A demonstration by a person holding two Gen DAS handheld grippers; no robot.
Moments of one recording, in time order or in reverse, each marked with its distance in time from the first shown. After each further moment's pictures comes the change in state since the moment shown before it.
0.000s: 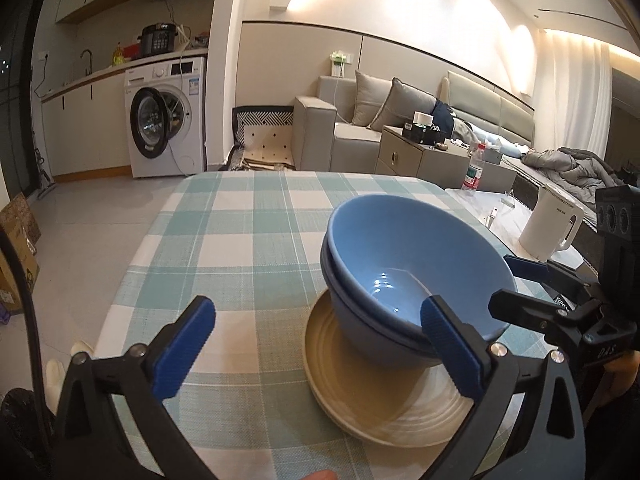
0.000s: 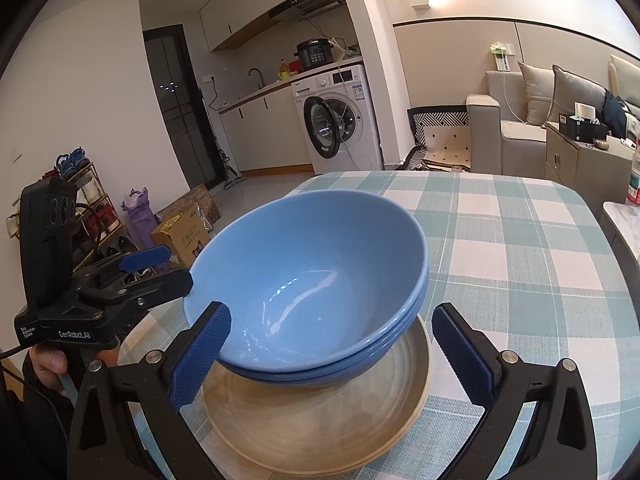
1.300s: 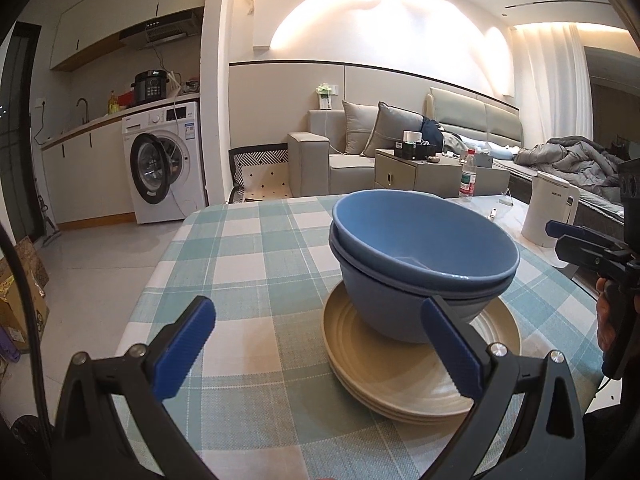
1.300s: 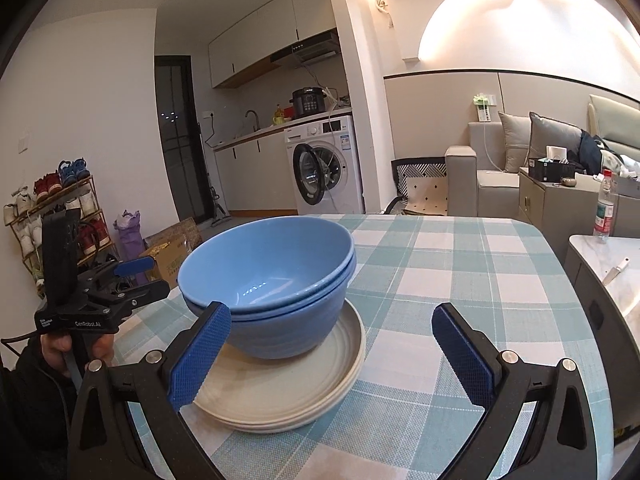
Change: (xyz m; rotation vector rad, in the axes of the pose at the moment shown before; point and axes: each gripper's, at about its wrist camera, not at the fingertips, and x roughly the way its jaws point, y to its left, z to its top) left arm -0.016 0.003 -0.039 0.110 -0.141 0.015; right arm -0.074 -0.026 -0.044 -0.052 -0.205 -0.071
